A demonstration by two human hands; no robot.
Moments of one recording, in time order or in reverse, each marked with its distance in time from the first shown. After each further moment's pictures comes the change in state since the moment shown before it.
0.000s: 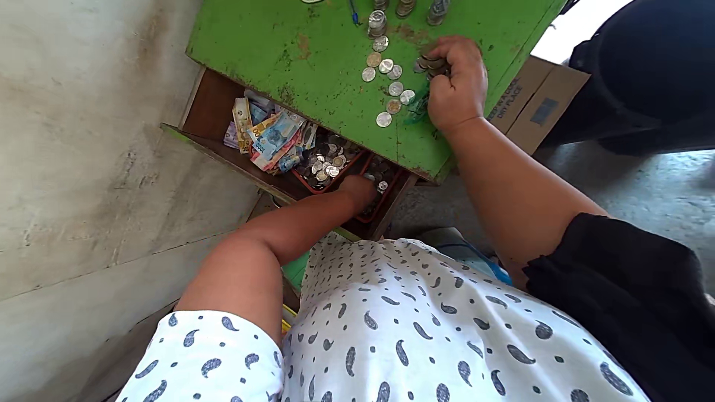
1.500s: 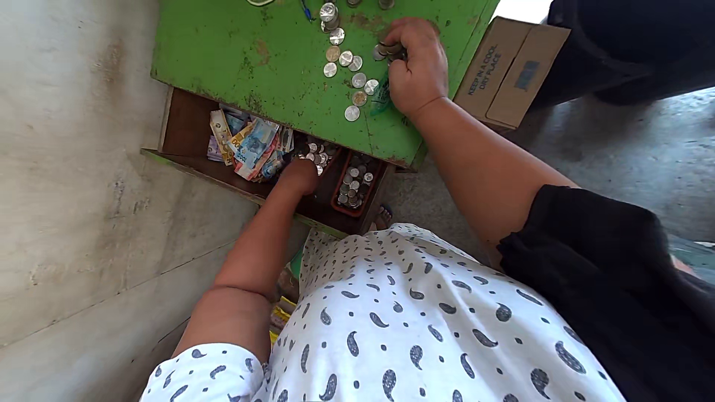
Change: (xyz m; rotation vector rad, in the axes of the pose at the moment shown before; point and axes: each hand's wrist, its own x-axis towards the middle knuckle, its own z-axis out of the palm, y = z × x) left_hand -0.009 -0.097 -0.001 -0.318 0.120 -0.245; right_hand 0.001 -0.003 0.000 -0.013 -0.007 0.039
